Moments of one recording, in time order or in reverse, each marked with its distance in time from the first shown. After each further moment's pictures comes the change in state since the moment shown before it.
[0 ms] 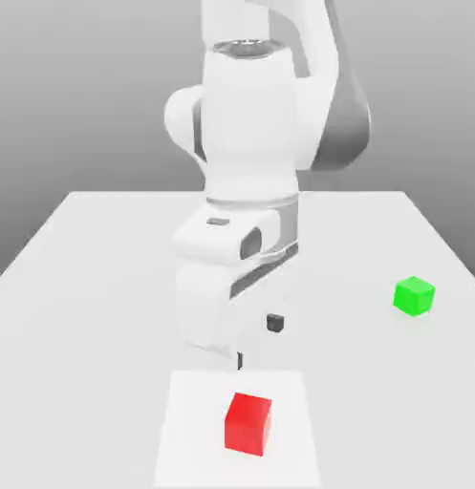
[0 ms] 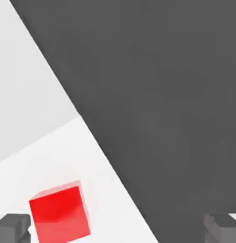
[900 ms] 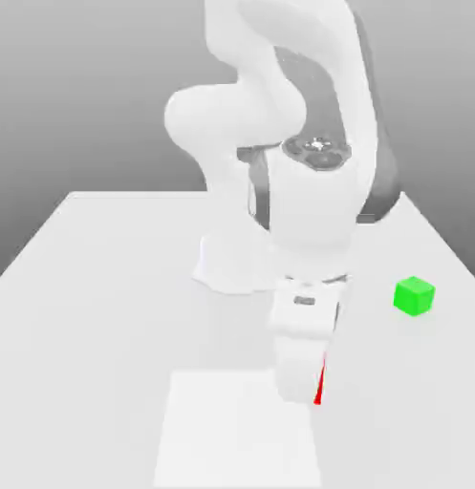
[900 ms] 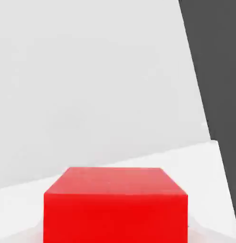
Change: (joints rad) arm 0.212 0.010 0.182 -0.101 0.052 0.026 0.066
